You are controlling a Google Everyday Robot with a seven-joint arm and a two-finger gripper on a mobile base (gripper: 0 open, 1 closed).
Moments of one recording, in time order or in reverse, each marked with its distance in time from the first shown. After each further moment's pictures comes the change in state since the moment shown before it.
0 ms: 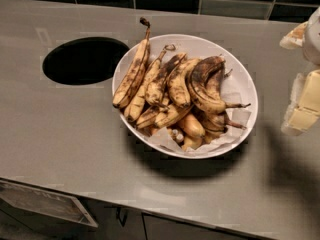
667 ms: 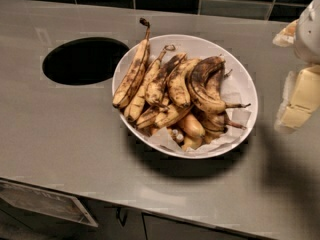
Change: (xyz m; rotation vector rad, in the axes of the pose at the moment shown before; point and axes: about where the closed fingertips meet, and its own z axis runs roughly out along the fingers) arm -0.014 0.001 -0.001 0.006 0.006 -0.022
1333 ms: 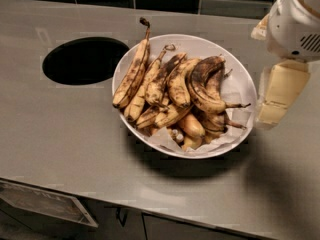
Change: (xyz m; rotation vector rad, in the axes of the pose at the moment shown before) arm -0.038 0.005 -0.002 0.016 0.023 -0.061
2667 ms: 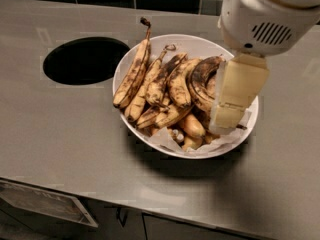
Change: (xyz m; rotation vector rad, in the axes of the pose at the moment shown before) arm -0.073 0.033 -0.030 0.035 -0.017 -0.019
